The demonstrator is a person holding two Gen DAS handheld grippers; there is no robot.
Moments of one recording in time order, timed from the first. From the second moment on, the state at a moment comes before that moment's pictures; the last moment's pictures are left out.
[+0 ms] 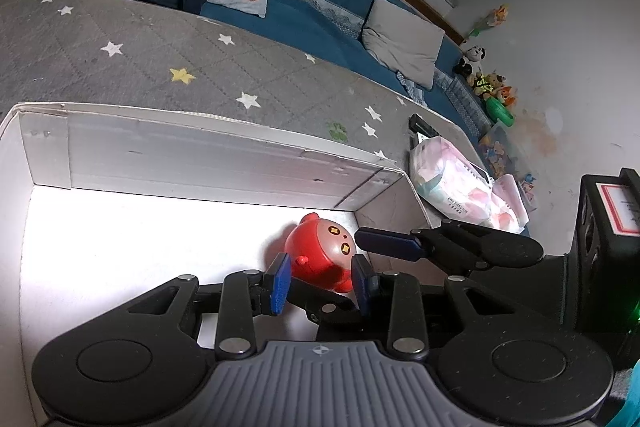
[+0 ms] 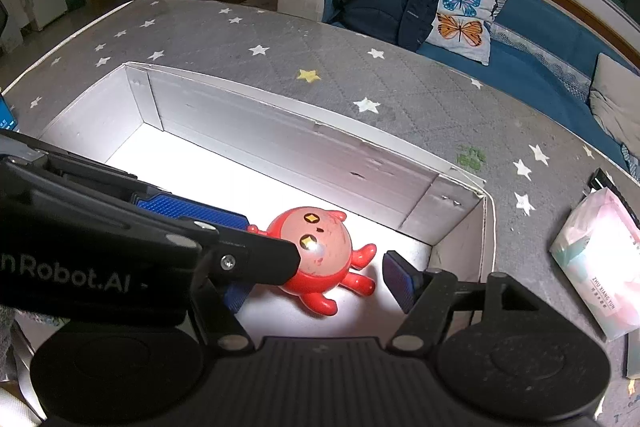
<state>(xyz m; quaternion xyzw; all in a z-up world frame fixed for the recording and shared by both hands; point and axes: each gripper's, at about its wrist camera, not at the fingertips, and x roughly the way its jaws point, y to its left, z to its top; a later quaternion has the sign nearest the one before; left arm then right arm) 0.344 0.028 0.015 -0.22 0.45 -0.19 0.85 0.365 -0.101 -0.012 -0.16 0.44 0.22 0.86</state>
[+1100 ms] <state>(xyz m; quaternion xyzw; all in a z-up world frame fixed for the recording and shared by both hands) 0.278 0.026 0.055 -0.21 0.39 -0.19 0.88 0.286 -0.143 0.038 -0.11 0.37 0.23 0.89</state>
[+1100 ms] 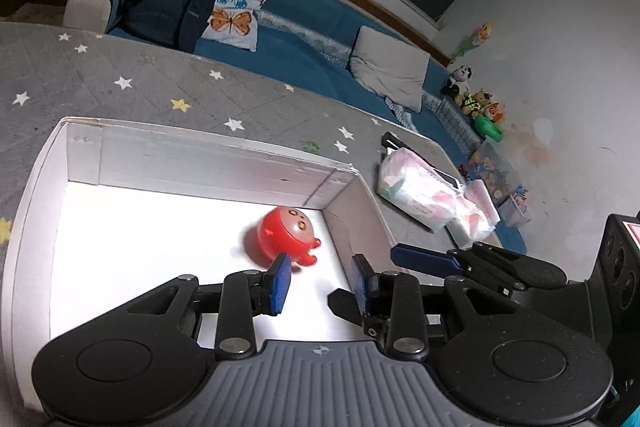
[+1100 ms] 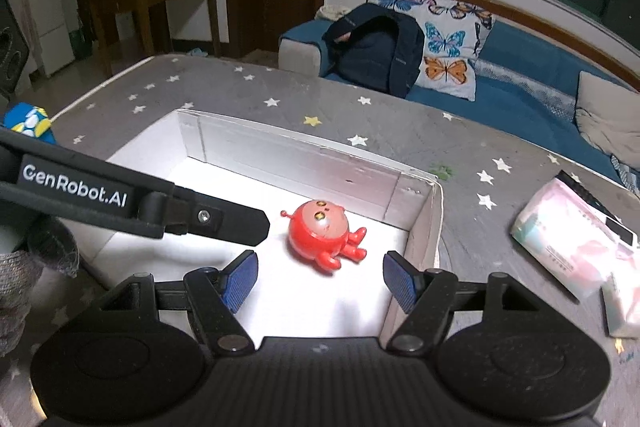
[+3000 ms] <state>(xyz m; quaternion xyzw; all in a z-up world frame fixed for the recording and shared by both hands) 0.160 0.033 0.017 -0.09 0.44 -0.18 0.87 0.202 -0.156 -0.003 -0.09 0.40 0.29 0.86</state>
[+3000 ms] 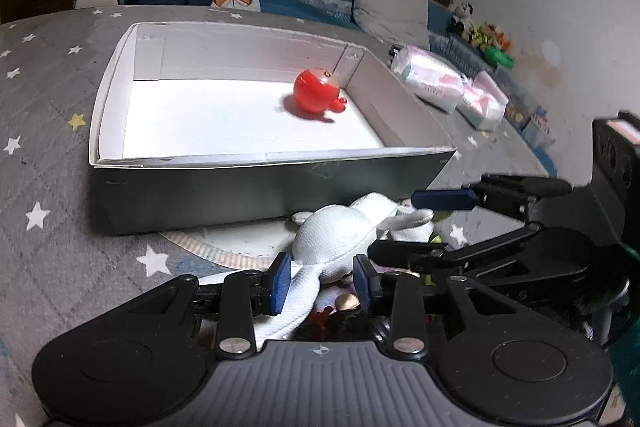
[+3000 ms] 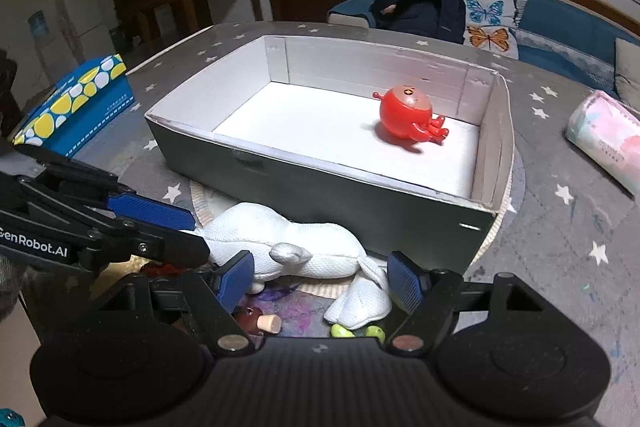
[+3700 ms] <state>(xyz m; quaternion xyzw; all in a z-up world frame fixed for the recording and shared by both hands) 0.170 0.040 0.014 -0.07 0.45 -0.21 0.86 0.215 -0.157 -0.009 -0.07 0.43 0.33 0.84</state>
